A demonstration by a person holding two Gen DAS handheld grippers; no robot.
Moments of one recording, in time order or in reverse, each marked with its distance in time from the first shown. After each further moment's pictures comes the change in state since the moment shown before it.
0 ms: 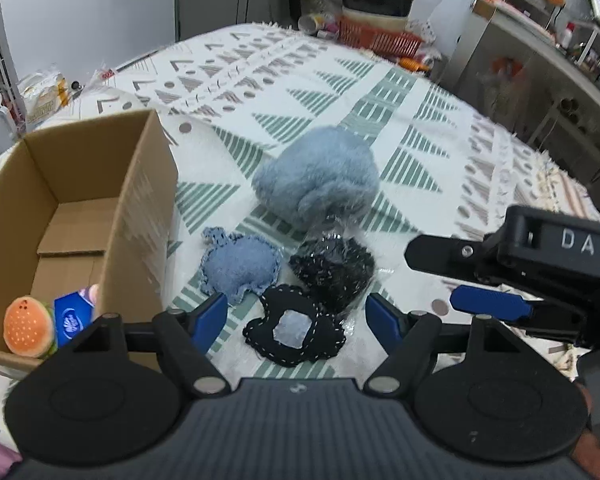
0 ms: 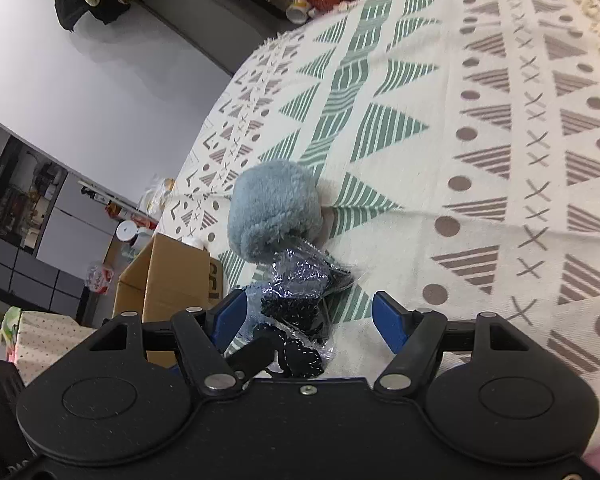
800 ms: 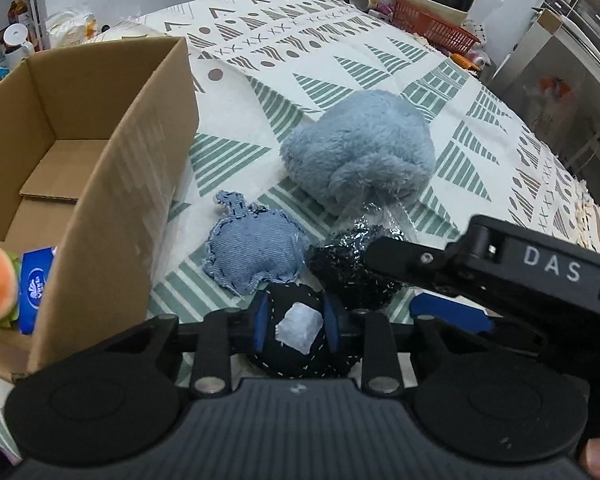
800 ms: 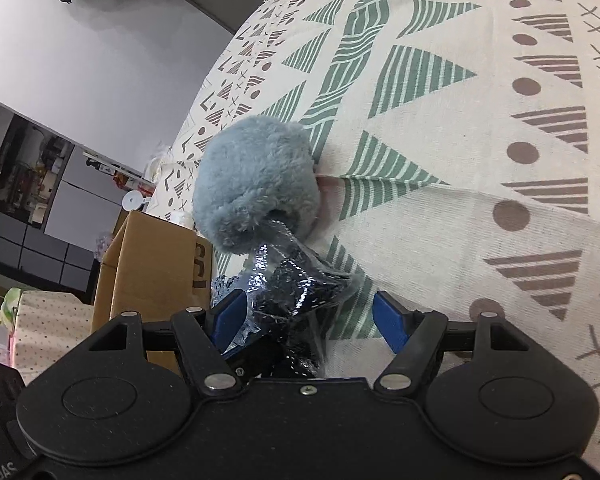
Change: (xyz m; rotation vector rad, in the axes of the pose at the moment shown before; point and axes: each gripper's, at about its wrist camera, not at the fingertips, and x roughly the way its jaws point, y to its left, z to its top) left arm 0.043 0.020 -0.001 -0.167 0.061 0.021; right arm 0.061 -0.007 0.005 -0.014 0.102 0.046
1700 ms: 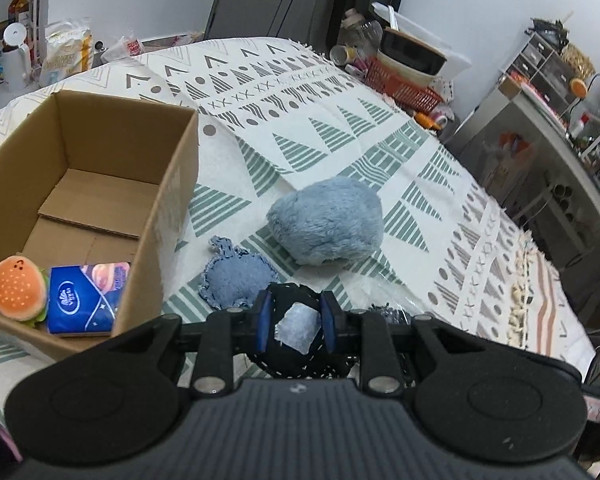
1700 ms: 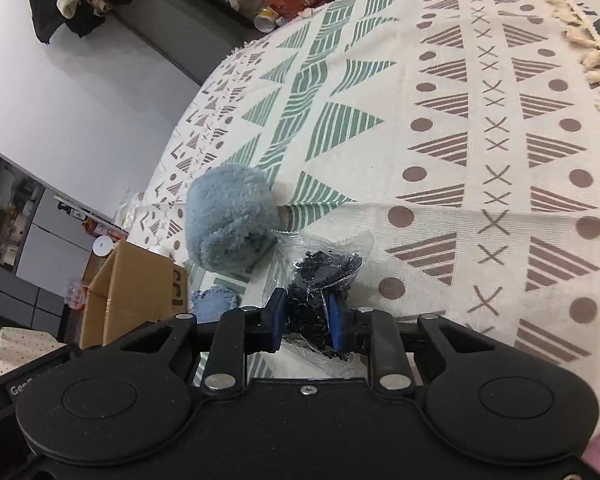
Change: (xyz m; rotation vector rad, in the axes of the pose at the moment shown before) left arm -0.068 0.014 0.008 -0.081 -0.115 -0.135; right arm -0.064 -0.008 -0.023 0.053 -0.156 -0.114
